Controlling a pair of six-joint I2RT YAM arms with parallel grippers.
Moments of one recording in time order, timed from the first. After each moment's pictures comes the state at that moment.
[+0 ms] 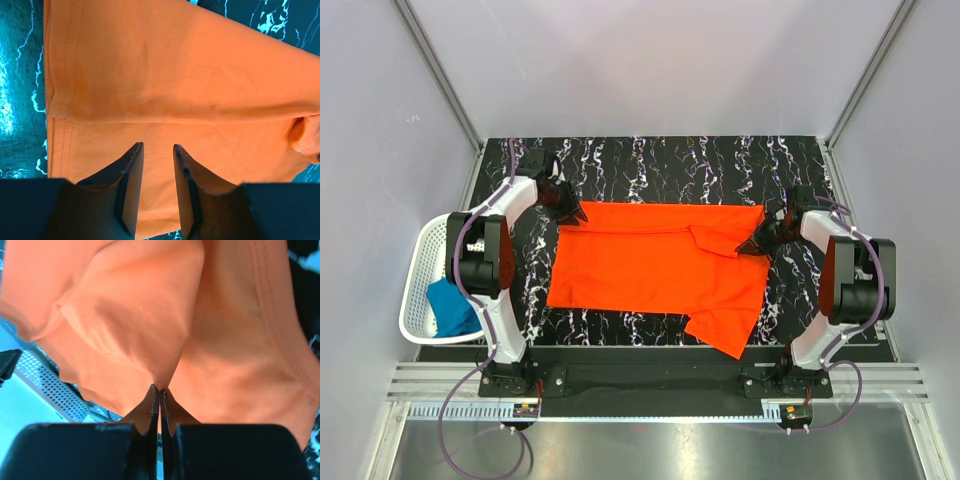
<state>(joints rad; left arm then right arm) -0.09 1.93 1.45 -0.66 0.33 -0.49 -0.09 1.73 1.02 -0.53 -0.52 0.64</state>
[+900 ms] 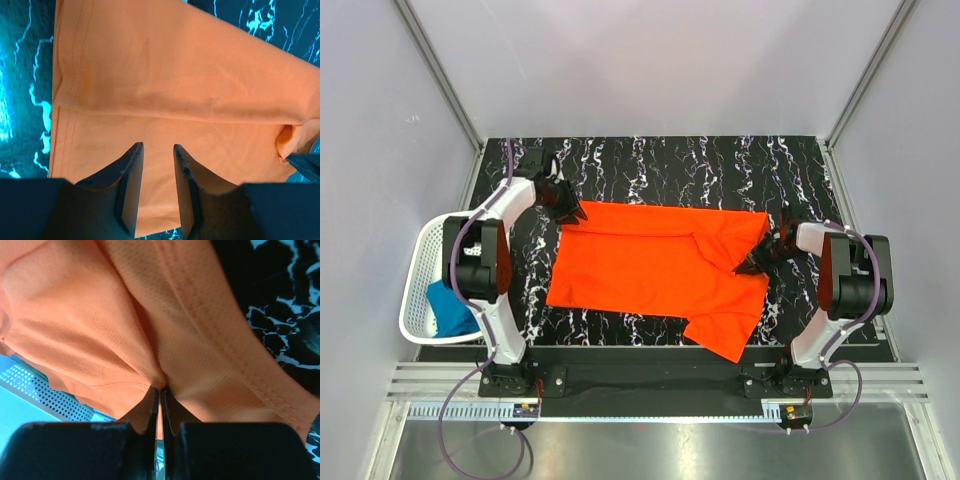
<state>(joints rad) -0.10 1.90 1.44 -0.65 0.34 -0.50 -0.09 1.74 0.88 -0.50 -0.49 0.74</state>
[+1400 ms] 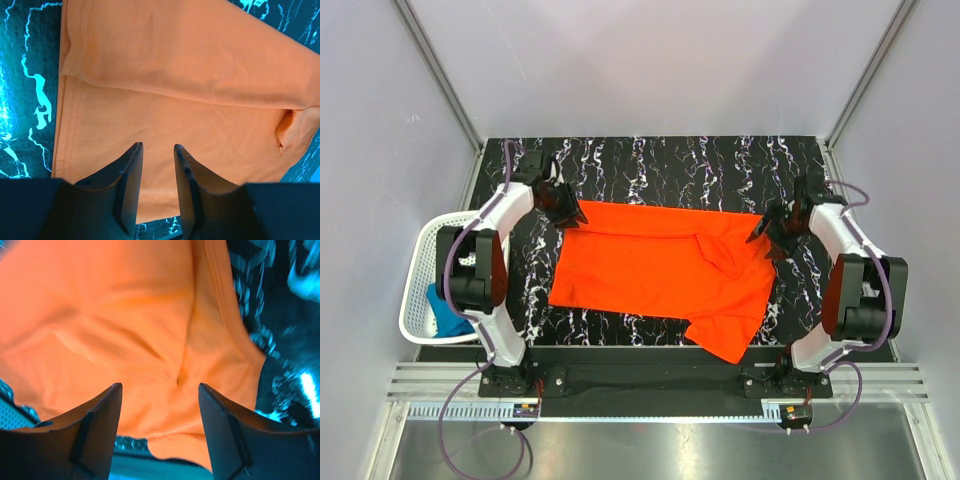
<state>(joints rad) -0.11 1.80 1.36 -0.66 0.34 -0.50 -0.09 1.59 1.09 -0.75 -0.27 0.54</state>
